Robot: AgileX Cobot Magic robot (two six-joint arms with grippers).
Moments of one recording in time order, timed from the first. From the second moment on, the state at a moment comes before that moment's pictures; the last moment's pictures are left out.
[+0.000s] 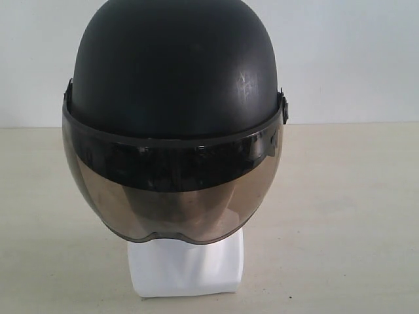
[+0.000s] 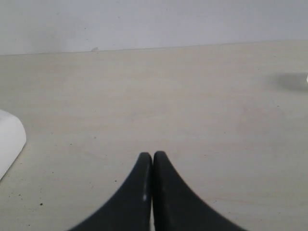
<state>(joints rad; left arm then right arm) 0.08 0.13 -0.34 1.75 -0.27 -1.83 0.09 0.00 0.00 0.06 0.34 0.02</state>
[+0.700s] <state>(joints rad) 0.07 0.02 -0.24 1.19 -0.34 -1.98 0.09 0.00 0.00 0.06 0.34 0.02</state>
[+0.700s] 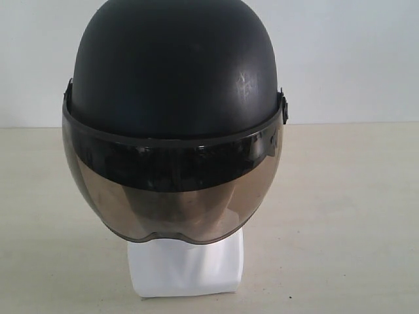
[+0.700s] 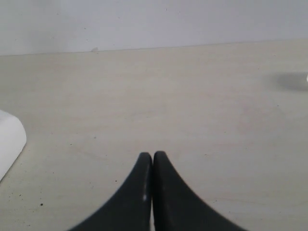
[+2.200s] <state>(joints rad) 0.07 0.00 0.00 -0.11 0.31 0.05 0.09 0.00 0.00 0.06 0.34 0.03</state>
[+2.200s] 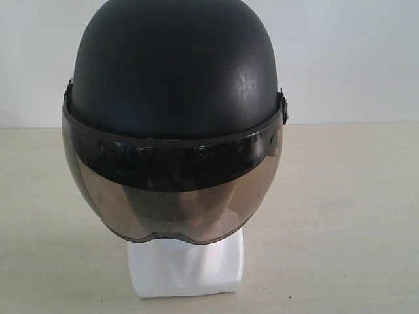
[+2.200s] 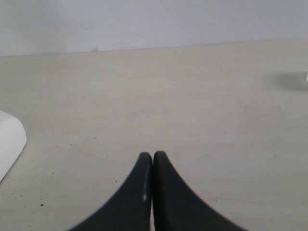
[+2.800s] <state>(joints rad) 0.07 0.00 0.00 -0.16 0.31 0.10 0.09 0.00 0.00 0.06 0.34 0.03</state>
